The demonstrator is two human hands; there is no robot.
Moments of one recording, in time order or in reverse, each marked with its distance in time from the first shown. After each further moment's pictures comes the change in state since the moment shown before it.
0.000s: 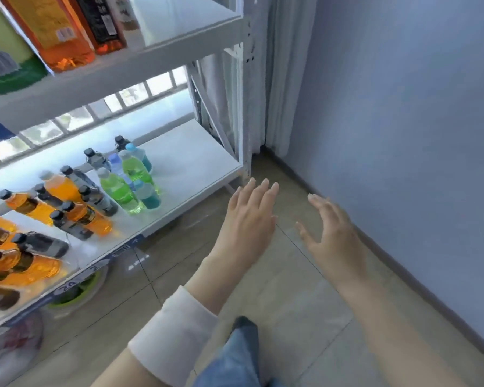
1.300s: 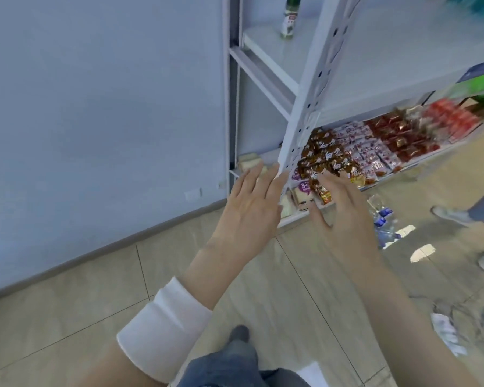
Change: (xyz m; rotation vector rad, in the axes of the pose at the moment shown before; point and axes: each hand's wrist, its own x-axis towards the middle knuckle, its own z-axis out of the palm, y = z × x) left_hand -0.222 0.777 0.119 -0.434 -0.177 1.364; right_hand -0.605 0.356 -0.412 -0.402 0.946 0.932
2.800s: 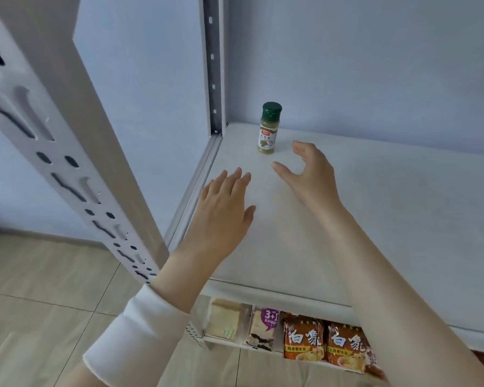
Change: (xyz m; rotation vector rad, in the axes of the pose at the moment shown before) left_hand 0.373 0.027 0.127 0.127 -0.026 -0.828; right_hand 0.471 0.181 0.026 0.408 -0.455 -0.226
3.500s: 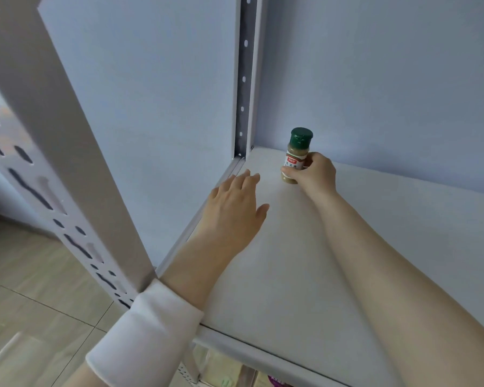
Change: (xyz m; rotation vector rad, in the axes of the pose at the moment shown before) left_hand 0.050 -0.009 0.007 0.024 0.019 -0.175; right_hand 0.101 0.017 0.052 0.108 -0.036 0.077
